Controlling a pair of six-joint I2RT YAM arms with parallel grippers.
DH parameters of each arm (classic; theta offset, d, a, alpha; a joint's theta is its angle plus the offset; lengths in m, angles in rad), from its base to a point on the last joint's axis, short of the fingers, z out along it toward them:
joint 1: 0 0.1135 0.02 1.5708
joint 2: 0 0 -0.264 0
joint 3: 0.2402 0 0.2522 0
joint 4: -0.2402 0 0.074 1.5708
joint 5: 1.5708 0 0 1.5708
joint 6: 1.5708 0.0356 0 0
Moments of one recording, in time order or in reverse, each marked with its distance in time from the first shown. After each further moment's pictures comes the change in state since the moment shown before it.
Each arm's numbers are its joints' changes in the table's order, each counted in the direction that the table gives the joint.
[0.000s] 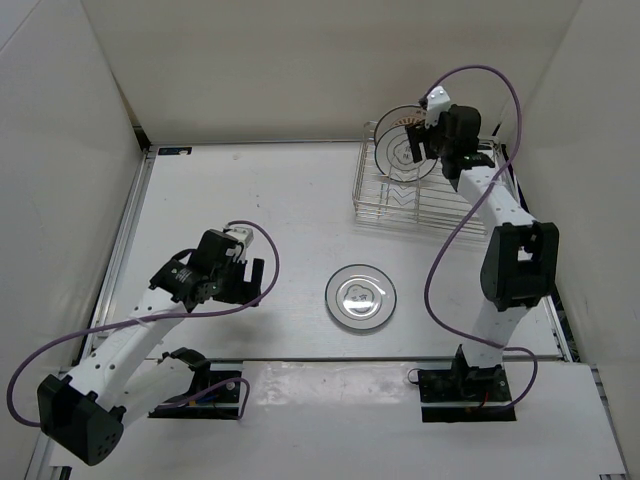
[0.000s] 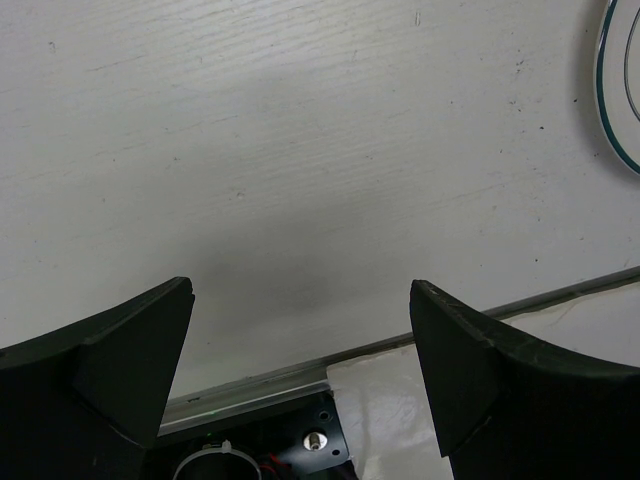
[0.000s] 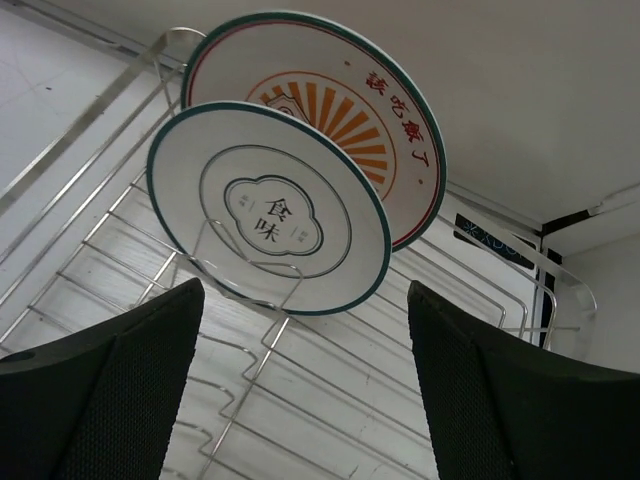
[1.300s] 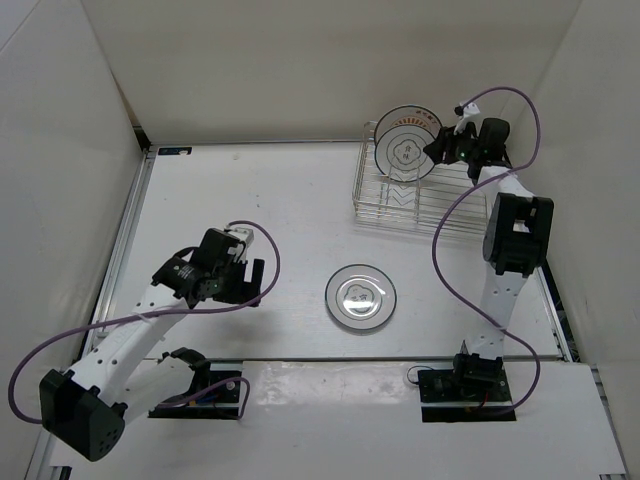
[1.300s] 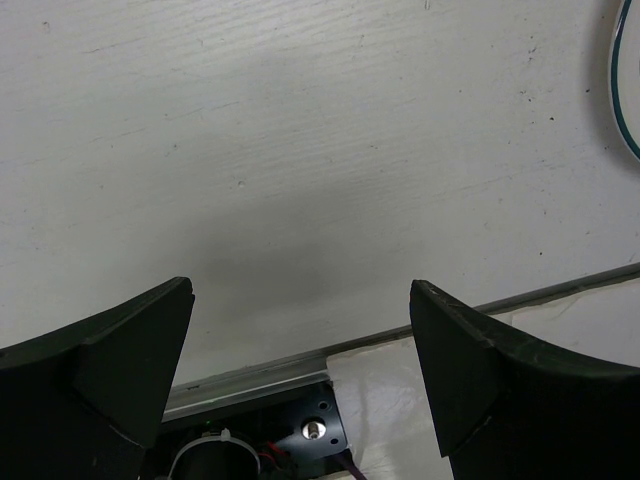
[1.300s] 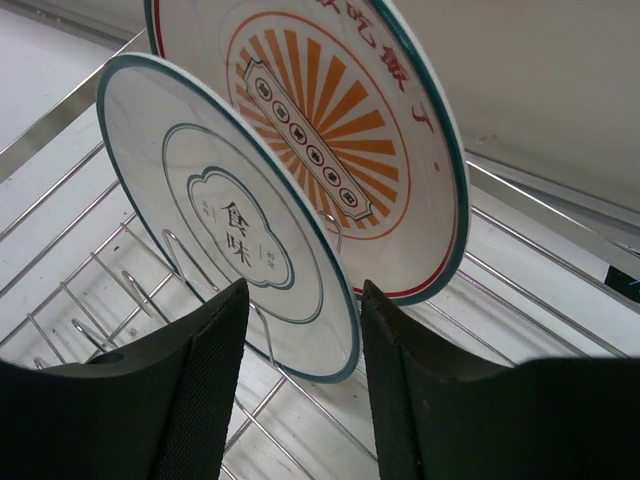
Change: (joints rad) left arm 0.000 -0.018 0.014 -0.027 -0.001 -0.010; right arm -0.250 -0.395 0.174 0.215 -0.604 0.233
